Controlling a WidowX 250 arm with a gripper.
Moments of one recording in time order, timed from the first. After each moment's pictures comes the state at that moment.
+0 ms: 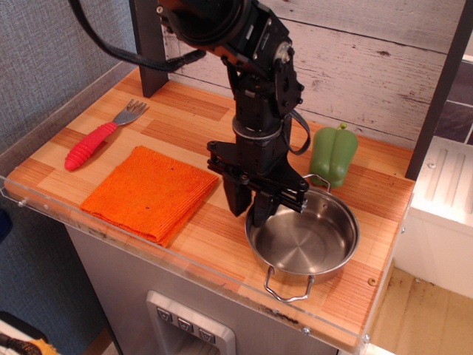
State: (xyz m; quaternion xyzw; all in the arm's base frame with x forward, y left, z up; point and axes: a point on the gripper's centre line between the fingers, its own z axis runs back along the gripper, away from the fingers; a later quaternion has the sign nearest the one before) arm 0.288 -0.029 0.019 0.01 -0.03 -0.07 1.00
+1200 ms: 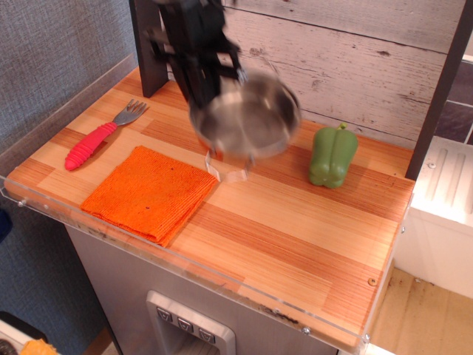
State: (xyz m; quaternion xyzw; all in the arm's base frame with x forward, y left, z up) arm 0.333 0.069 0.102 -0.06 -0.08 -0.04 0.99
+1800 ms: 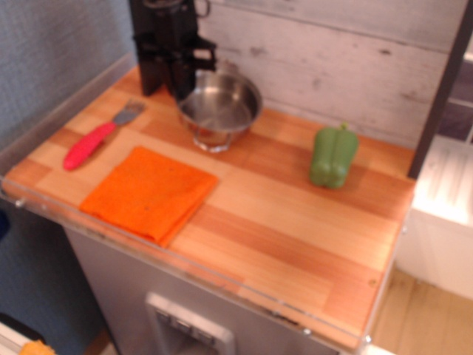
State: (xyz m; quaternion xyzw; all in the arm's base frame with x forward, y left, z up) arm 0.386 0.116 0.047 -0.03 -0.04 0.03 1.00
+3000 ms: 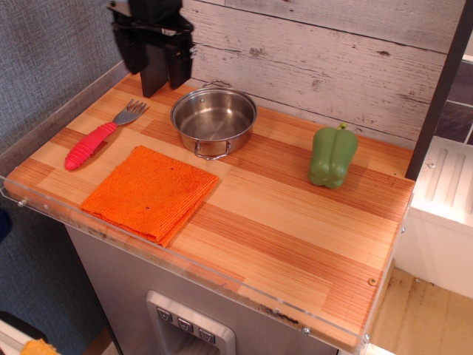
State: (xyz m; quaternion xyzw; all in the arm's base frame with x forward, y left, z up) arm 0.334 0.115 0.110 0.01 -0.06 -0.06 1.00
